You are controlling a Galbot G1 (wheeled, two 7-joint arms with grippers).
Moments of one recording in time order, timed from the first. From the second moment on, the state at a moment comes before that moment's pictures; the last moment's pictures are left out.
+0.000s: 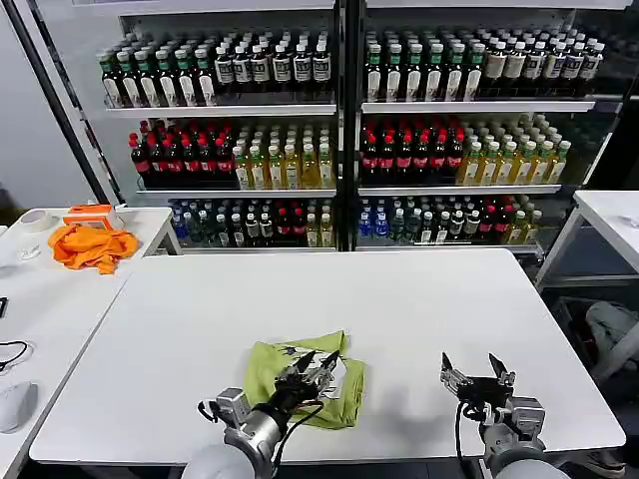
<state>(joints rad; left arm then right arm) 1.33 -1.29 -0.16 -2.08 -0.72 0.42 -0.16 -1.53 1.18 0.52 2.25 0.46 -0.54 0.37</state>
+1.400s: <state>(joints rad) 1.38 -1.23 -0.36 -1.95 -0.75 0.48 -0.15 -1.57 1.16 0.58 2.30 0.49 -0.55 0.37</state>
